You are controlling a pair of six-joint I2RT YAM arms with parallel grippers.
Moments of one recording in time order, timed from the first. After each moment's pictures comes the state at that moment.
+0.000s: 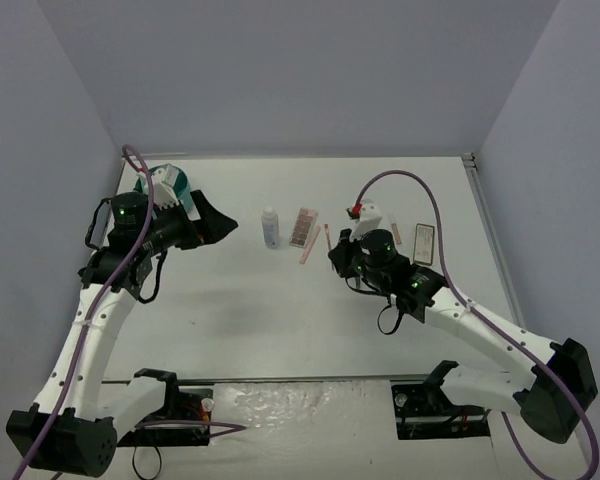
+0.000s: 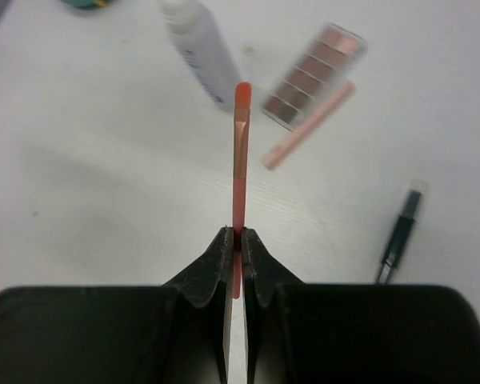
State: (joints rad) left arm -0.14 1.01 1.07 -0.46 0.50 -0.50; right arm 0.74 1.12 0.78 -0.10 0.14 0.37
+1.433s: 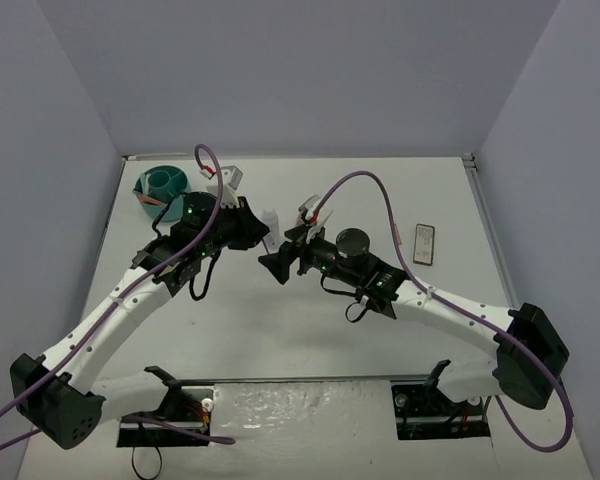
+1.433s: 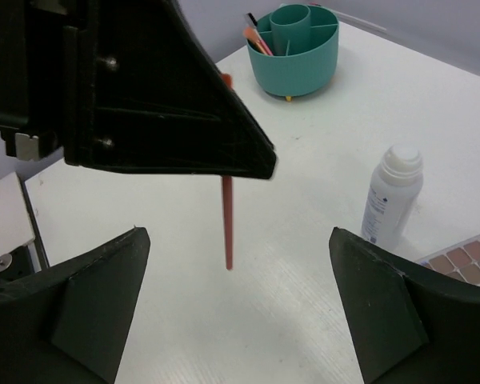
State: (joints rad) left arm -0.54 1.15 1.11 -0.36 0.13 -0.51; right arm 0.86 1.32 0.82 0.42 -0.13 0.21
